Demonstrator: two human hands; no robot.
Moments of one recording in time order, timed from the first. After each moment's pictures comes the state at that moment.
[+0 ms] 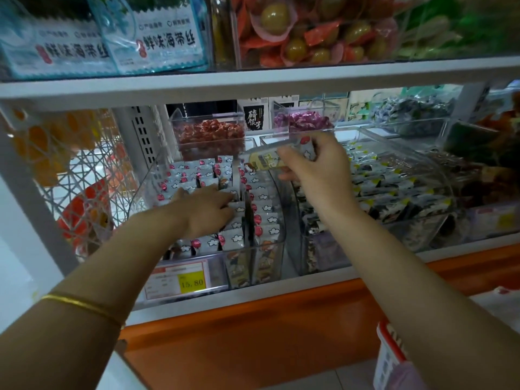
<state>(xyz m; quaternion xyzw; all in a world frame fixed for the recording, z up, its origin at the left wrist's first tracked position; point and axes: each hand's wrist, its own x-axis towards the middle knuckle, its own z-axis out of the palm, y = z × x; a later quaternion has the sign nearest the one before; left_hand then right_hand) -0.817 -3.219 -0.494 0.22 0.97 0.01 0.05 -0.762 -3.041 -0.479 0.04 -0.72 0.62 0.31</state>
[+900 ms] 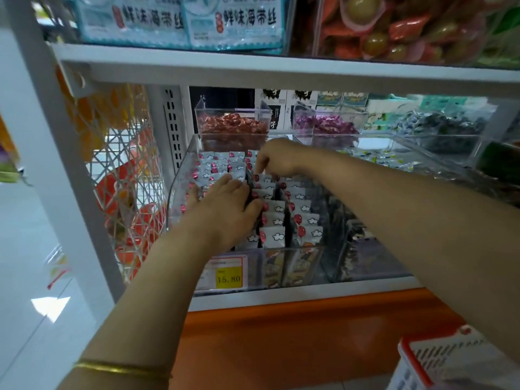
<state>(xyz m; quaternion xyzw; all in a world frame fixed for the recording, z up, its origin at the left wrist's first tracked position) -0.796 -3.244 -0.512 0.18 0.97 0.14 -0.05 -0.878 -3.100 -0.462 0.16 -0.98 0.08 0.00</state>
